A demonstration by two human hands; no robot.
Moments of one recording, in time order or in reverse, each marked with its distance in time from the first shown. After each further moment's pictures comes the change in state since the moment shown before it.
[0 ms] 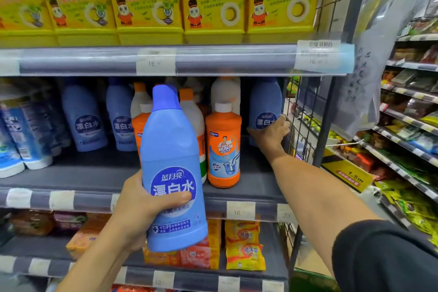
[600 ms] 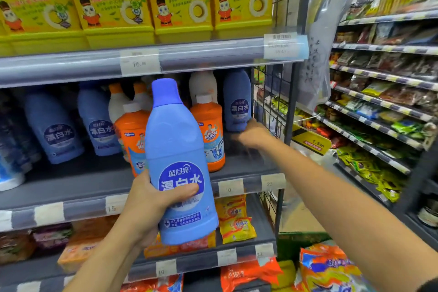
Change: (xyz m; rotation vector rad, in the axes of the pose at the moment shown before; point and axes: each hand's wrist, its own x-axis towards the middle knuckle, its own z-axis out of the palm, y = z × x) left_hand -0.013 0.009 0.004 -0.082 -0.215 -0.021; right_hand -0.071 -0.017 -0.087 -0.342 -0.520 -0.202
